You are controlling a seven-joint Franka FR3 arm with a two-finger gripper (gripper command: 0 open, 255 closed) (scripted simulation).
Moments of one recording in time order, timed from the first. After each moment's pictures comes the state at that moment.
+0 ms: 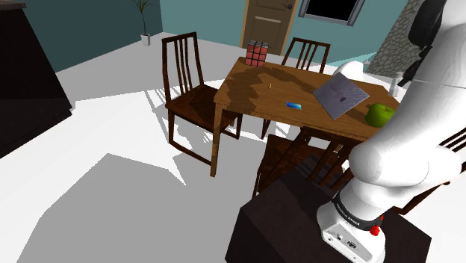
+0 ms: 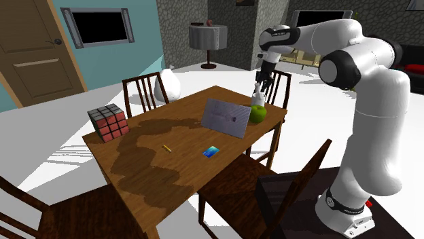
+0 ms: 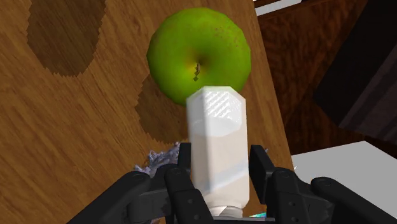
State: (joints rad) arm -0.59 0.26 -0.93 -1.63 0.43 1.75 -1.84
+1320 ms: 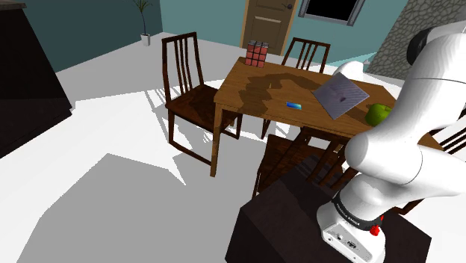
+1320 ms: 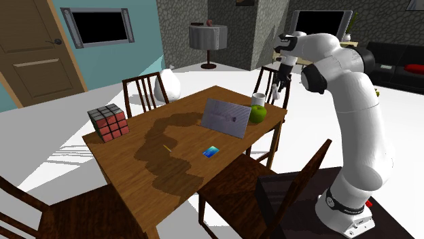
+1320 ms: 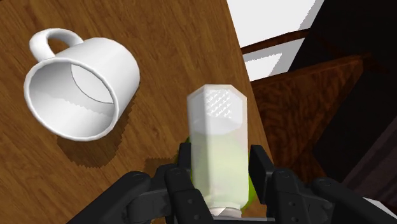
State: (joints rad) arm -0.98 0.55 -0.90 -1.38 0.62 1.63 -2.16
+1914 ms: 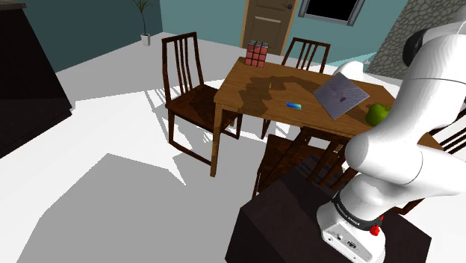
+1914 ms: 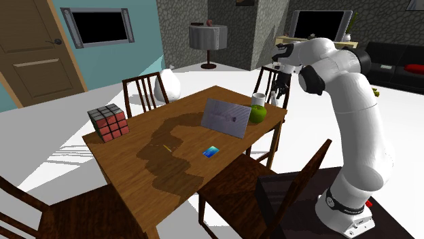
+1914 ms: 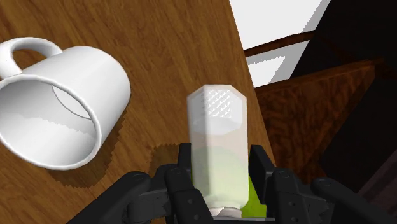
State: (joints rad) arm -0.96 0.57 -0.89 -1.49 0.64 1.74 -2.19
